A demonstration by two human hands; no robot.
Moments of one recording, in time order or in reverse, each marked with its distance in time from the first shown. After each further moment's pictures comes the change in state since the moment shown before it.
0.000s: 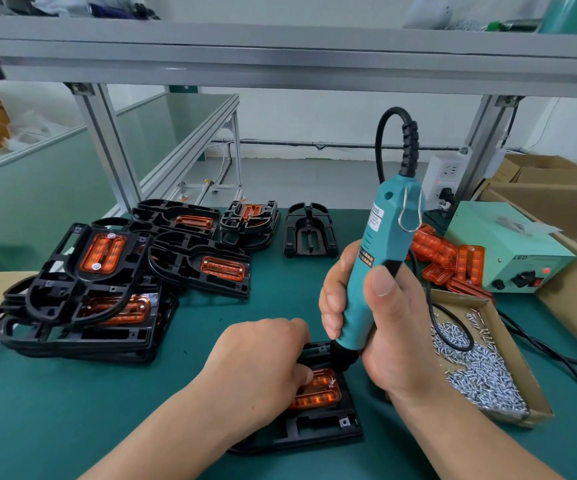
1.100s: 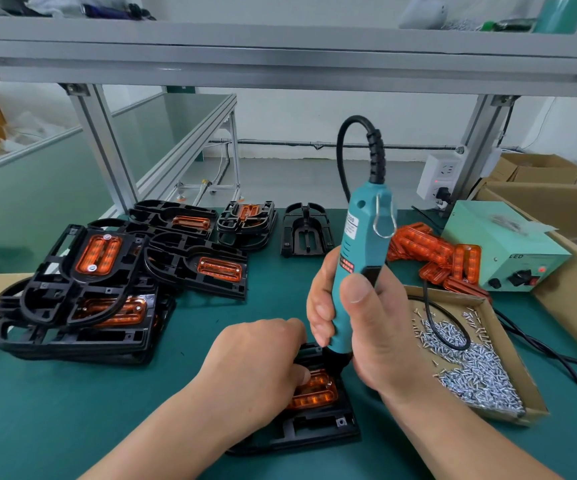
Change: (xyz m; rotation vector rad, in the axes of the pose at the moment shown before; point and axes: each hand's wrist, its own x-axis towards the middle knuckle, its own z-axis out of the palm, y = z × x) left_hand 0.001 0.001 0.001 0.022 -0.001 -0.013; right_hand 0.003 0.011 0.002 0.022 -0.075 0.029
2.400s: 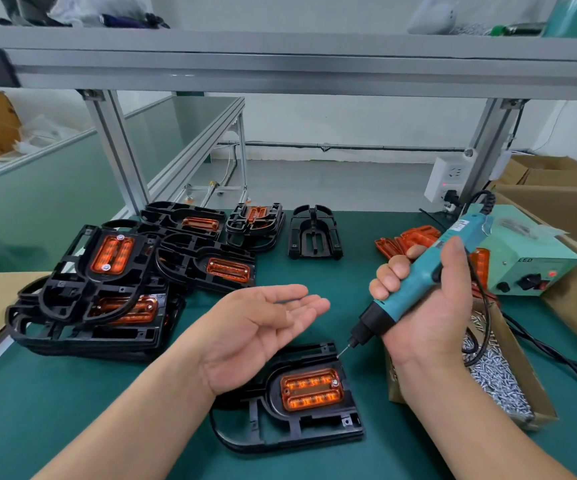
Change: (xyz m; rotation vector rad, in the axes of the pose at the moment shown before) left_hand 0.017 -0.027 -0.017 -2.153 -0.256 -0.226; right_hand 0.014 0.001 -0.043 0.409 0.640 0.008
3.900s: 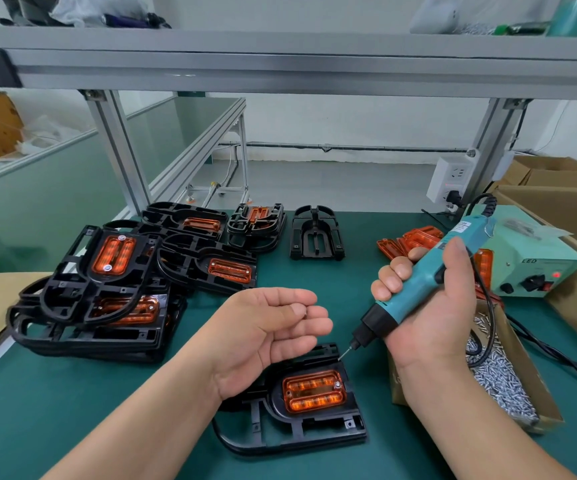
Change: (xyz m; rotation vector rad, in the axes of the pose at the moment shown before) left_hand -0.005 -0.003 0.004 0.266 0.100 0.008; right_hand 0.000 0.001 0.000 -0.002 0.015 0.009
